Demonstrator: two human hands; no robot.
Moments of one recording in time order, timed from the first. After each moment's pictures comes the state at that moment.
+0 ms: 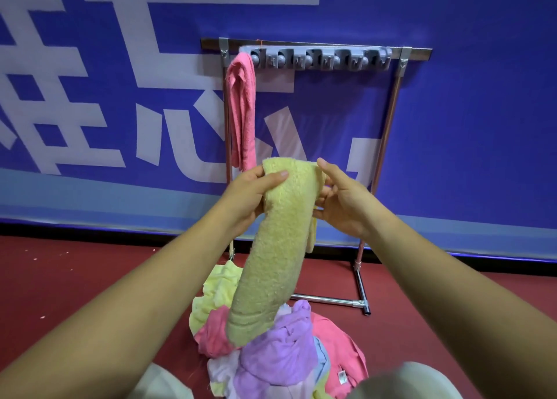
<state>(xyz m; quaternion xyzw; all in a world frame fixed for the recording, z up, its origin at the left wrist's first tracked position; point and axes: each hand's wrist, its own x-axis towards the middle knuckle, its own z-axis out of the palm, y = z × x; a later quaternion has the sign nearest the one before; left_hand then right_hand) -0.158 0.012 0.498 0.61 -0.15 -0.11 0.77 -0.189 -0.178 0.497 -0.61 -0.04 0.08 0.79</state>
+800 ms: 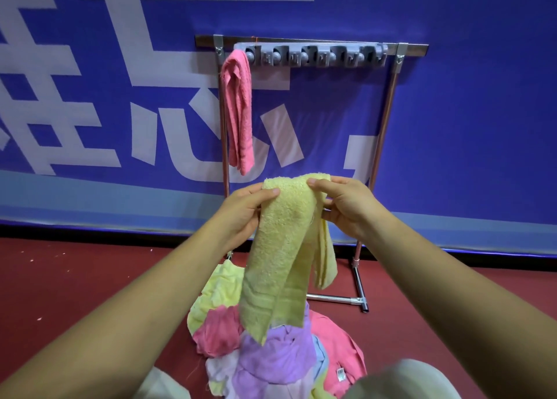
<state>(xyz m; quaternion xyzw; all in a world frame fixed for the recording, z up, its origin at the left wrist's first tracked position) -0.157 0.013 0.468 0.57 -0.13 -0.15 0.80 -0.191 -0.184 0.488 -0.63 0.05 -0.01 0.77</state>
